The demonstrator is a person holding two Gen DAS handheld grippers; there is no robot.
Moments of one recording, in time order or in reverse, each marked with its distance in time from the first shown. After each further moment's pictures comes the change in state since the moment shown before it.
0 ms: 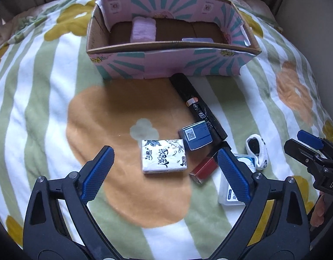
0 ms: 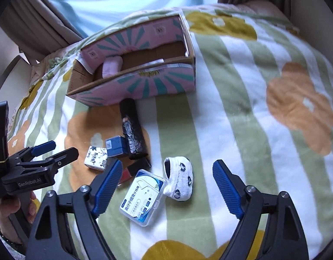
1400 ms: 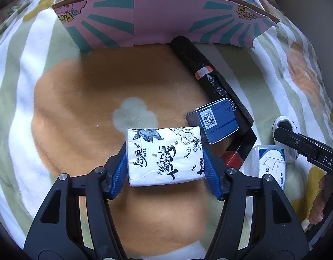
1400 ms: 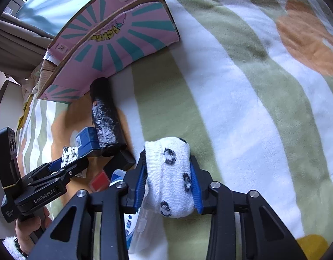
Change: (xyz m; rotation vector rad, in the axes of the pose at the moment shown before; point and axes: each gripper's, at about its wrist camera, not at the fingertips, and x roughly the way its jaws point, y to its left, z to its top) left arm 0.079 0.002 -0.001 0.033 0.084 -0.042; right arm 0.064 -0.033 -0.016 0.171 0.084 0.081
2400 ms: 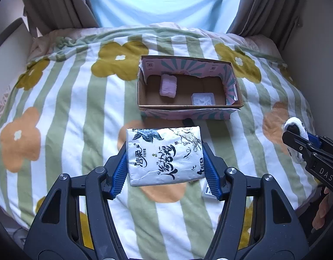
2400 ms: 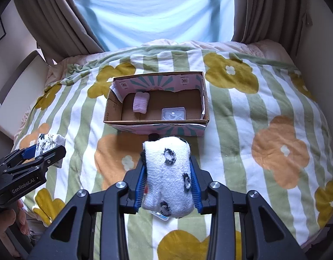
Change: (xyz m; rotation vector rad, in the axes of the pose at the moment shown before) left arm -0.298 -0.003 -0.001 -0.136 -0.229 0.149; right arm -0.204 0.143 0.043 -0.331 -0.170 -0.118
